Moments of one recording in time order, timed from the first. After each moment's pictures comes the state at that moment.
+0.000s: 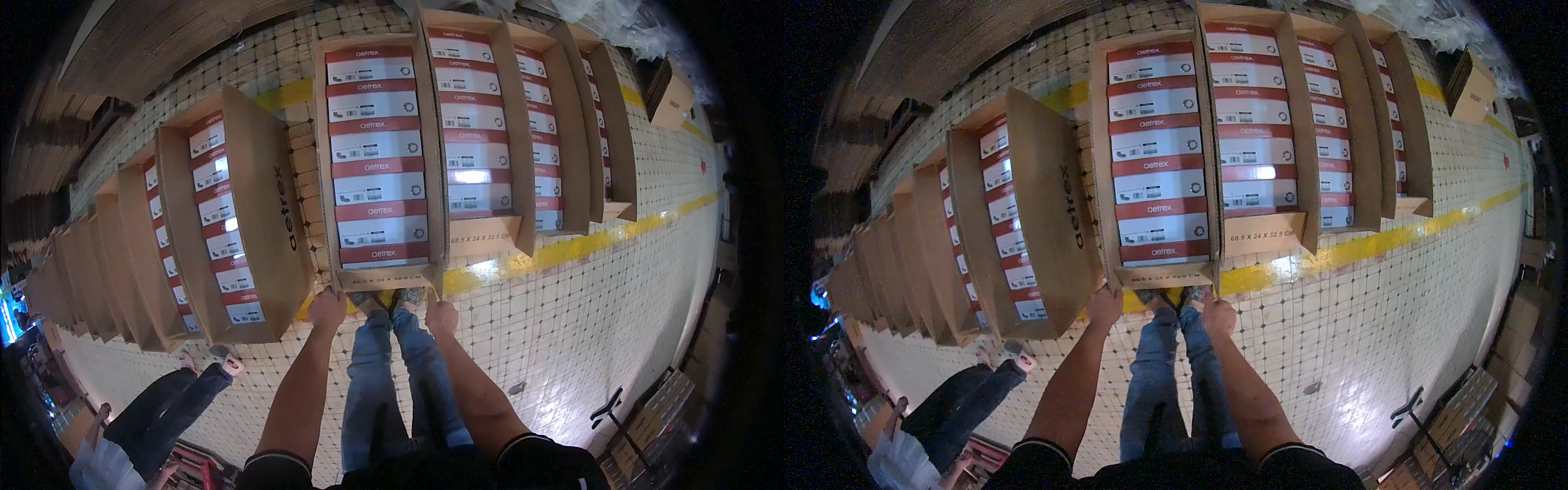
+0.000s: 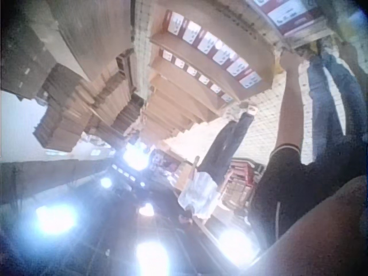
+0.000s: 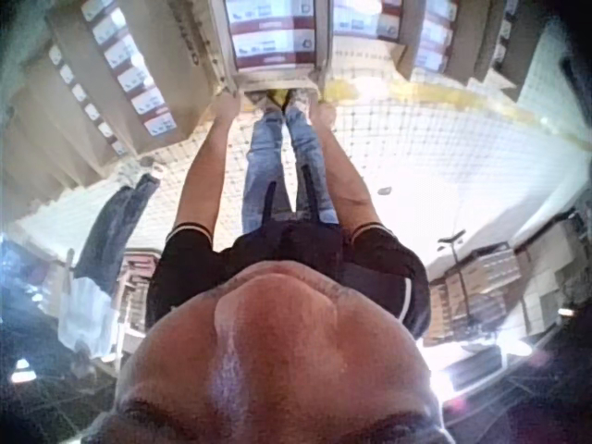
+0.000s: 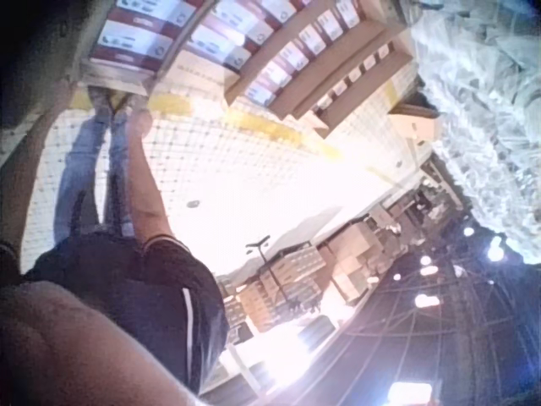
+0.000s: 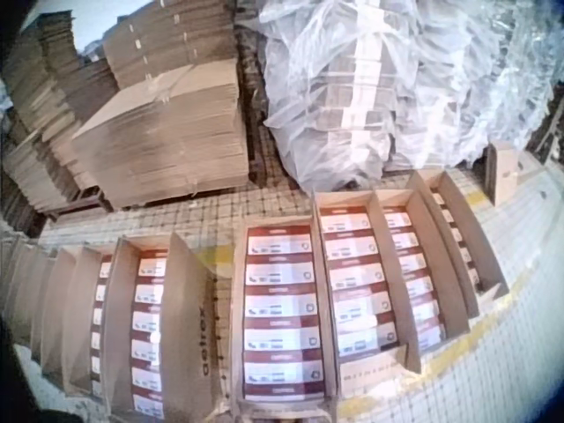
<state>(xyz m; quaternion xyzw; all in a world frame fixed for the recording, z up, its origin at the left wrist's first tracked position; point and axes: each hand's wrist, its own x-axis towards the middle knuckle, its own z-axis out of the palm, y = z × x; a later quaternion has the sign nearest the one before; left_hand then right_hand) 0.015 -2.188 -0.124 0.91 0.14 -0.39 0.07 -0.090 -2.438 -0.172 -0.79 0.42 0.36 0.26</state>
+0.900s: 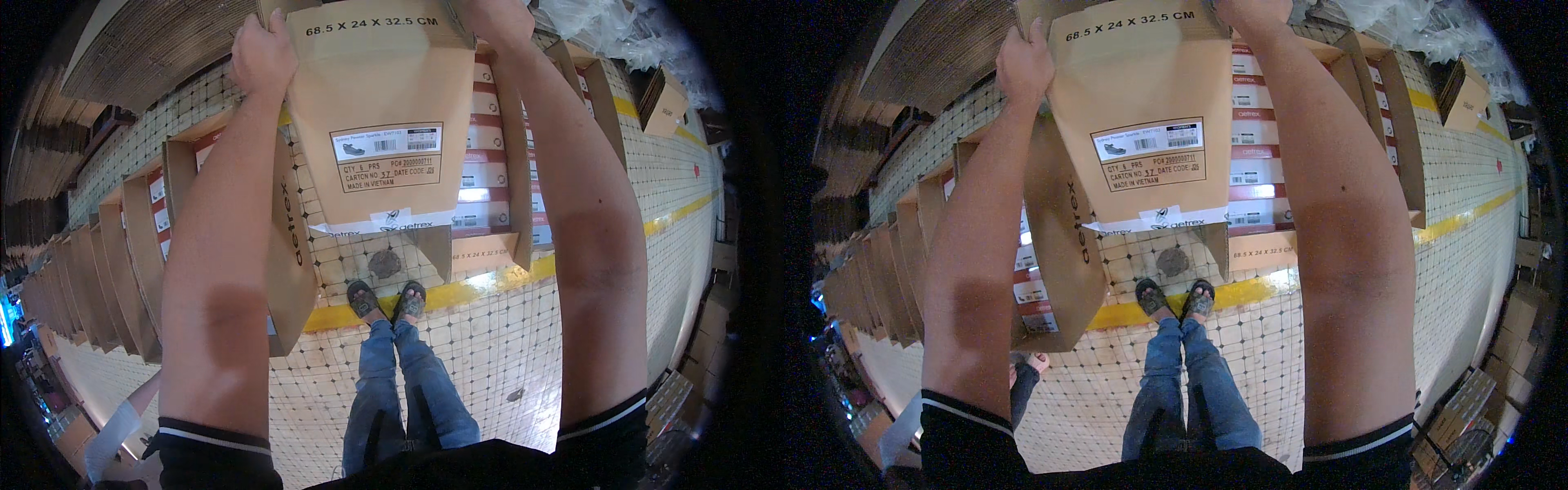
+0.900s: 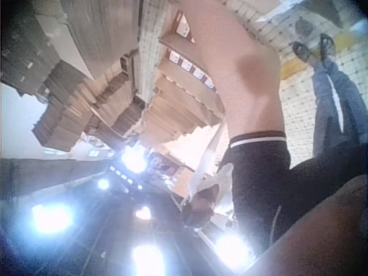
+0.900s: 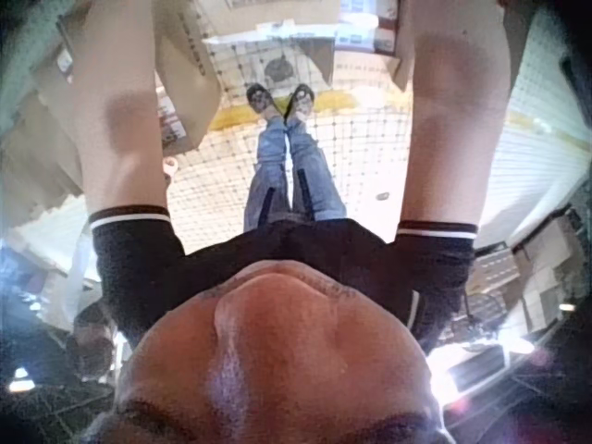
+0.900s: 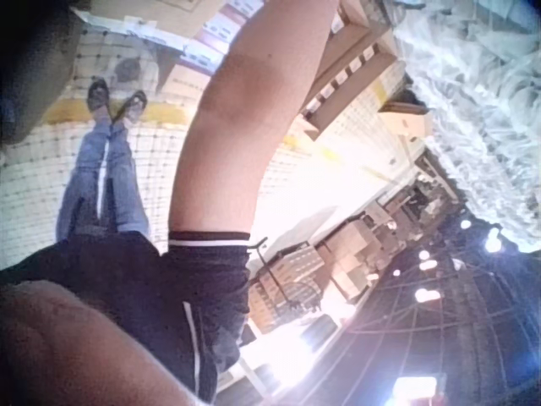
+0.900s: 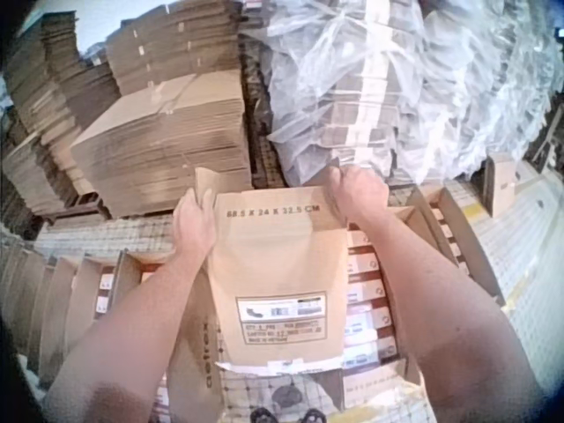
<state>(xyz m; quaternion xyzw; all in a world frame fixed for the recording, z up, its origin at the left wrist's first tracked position) 0.449 -2.255 0.089 0.94 0.06 0.21 0.27 0.421 -2.533 0.131 -0.96 0.14 -0.21 0.07</state>
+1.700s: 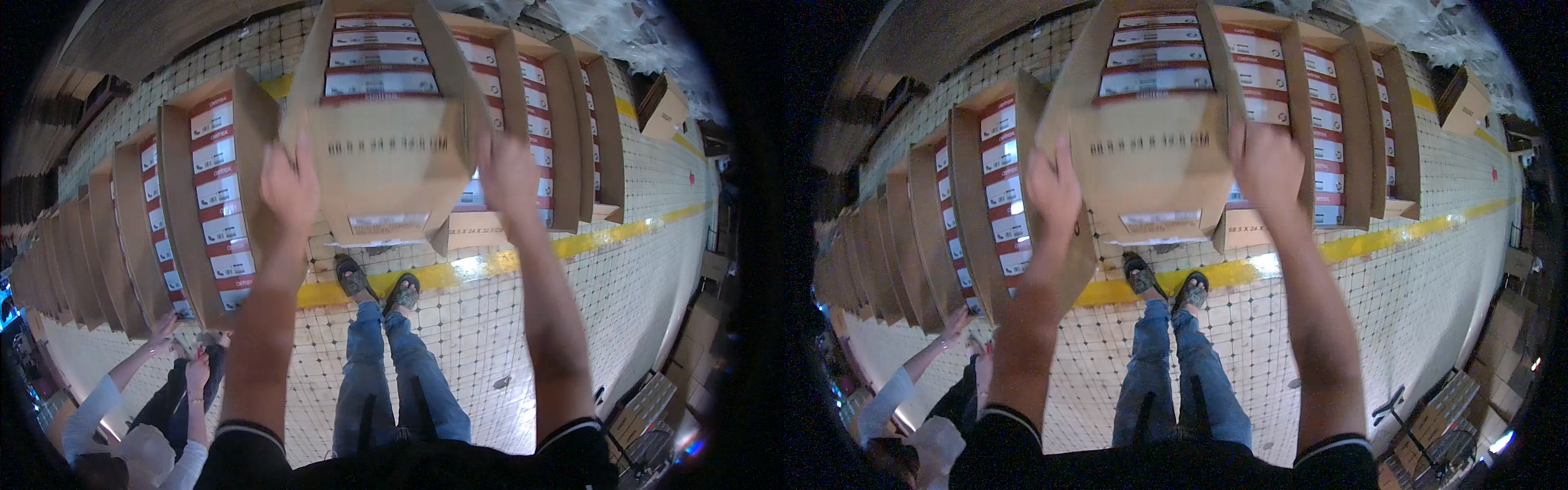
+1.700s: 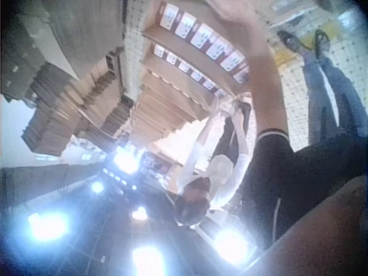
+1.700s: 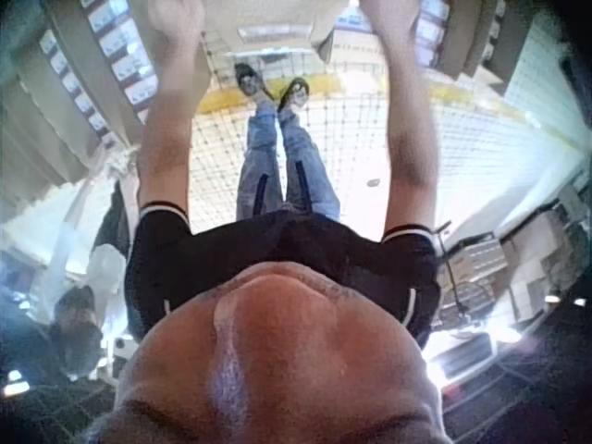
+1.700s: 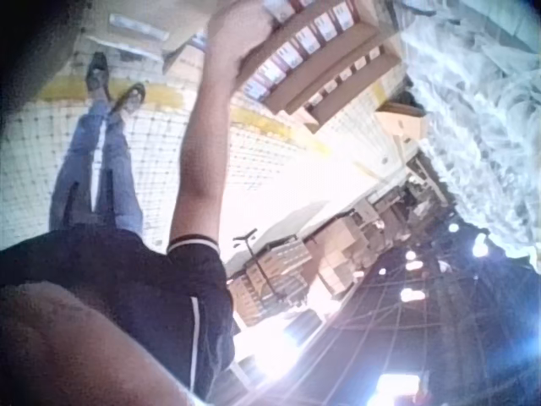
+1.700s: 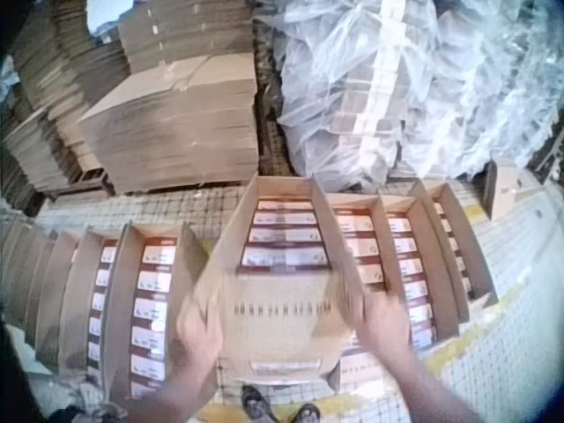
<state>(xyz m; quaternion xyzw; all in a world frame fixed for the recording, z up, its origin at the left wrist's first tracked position) 0.225 -2.221 0.019 0.94 0.08 0.16 0.30 0.195 -2.502 0.065 -0.98 0.08 -0.11 0.14</state>
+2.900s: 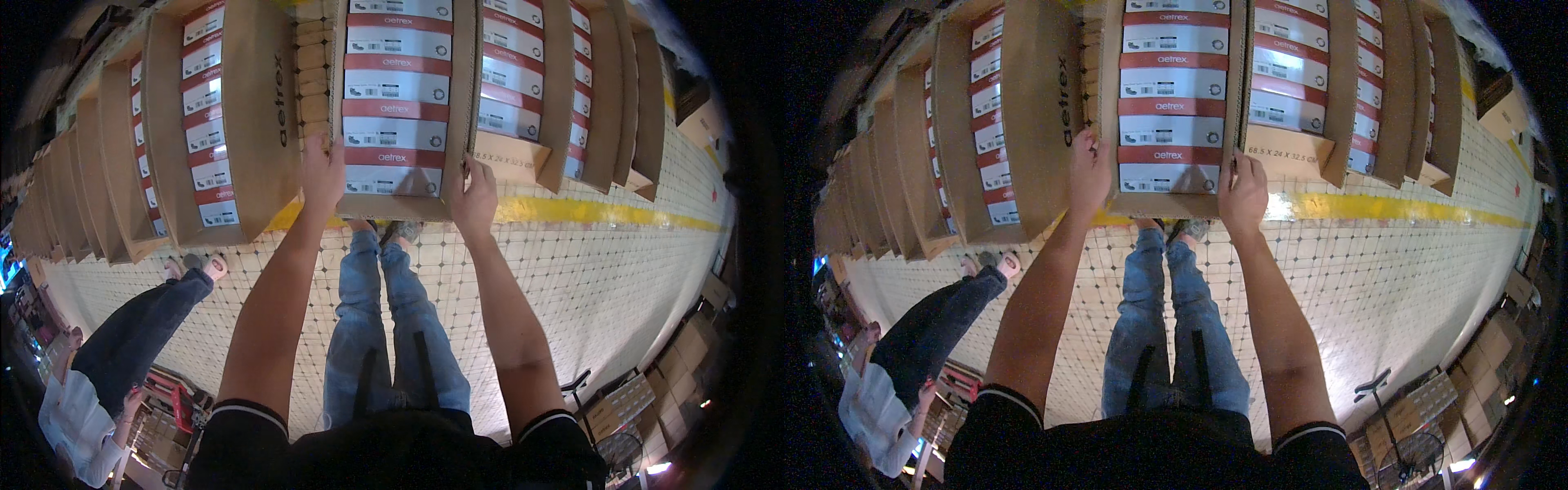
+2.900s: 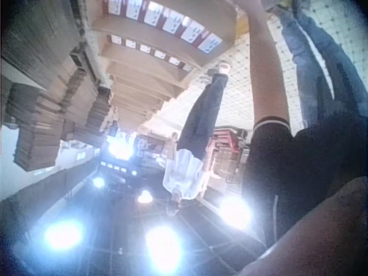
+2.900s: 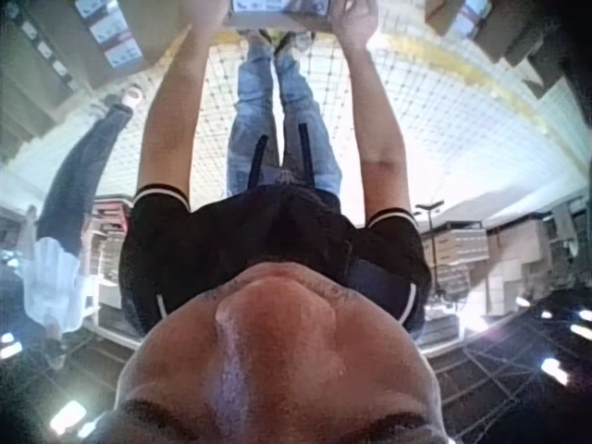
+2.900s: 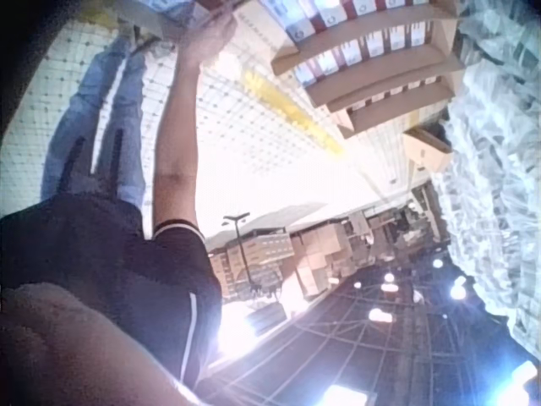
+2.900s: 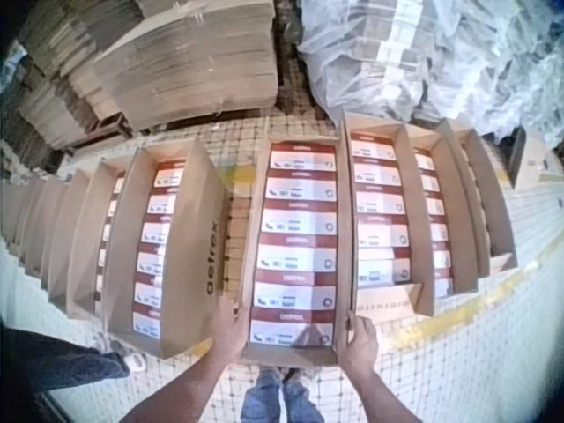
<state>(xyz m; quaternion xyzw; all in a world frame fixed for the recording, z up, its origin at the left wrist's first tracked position) 0.053 -2.216 -0.118 0.89 0.15 -0.10 0.41 -0.006 -2.465 -0.108 -0.95 0.15 -0.02 0.28</state>
